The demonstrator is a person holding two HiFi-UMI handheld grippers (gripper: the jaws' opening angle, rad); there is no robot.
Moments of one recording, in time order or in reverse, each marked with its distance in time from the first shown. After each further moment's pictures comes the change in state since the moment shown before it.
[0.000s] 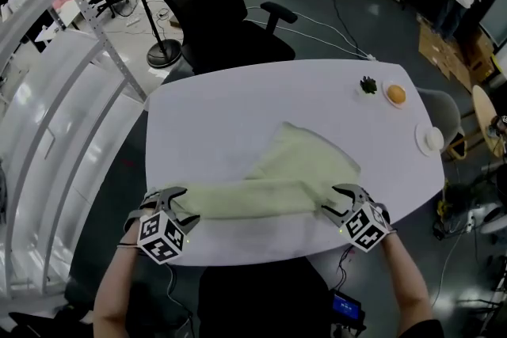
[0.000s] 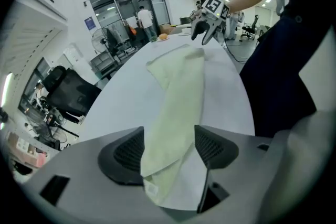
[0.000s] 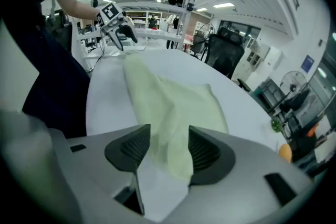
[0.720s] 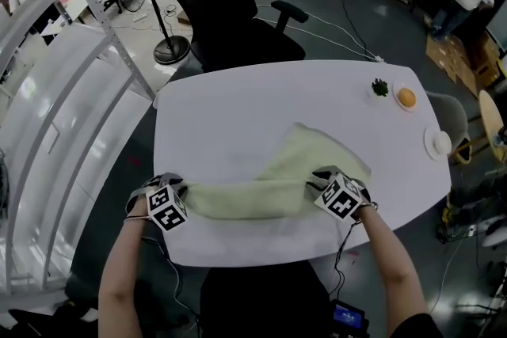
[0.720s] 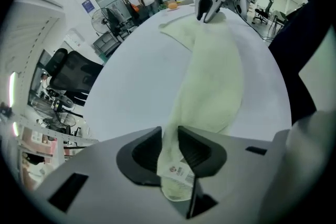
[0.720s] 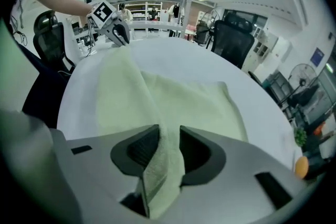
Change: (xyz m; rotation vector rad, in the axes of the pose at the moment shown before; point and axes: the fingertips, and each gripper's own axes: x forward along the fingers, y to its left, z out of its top) left arm 0.053 0.062 -0.086 -0.031 0.232 0.063; right arm 0.104 -0.020 0.034 0.022 0.094 0.065
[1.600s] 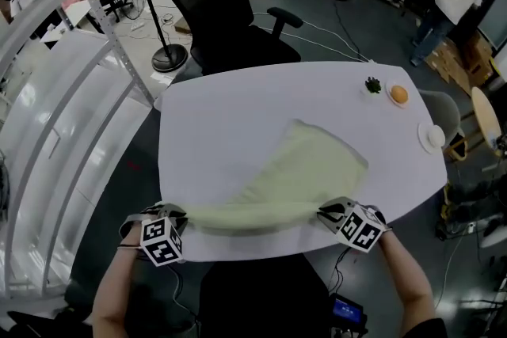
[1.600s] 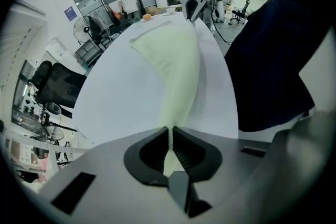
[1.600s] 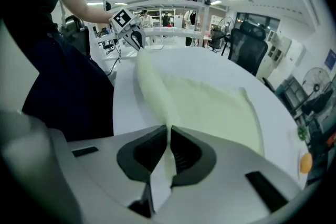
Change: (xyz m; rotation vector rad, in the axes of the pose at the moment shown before) left arm -0.074 -0.091 -0.020 0.133 -0.044 -0.150; right arm -0.083 0.103 -0.025 -0.080 -0.056 0.136
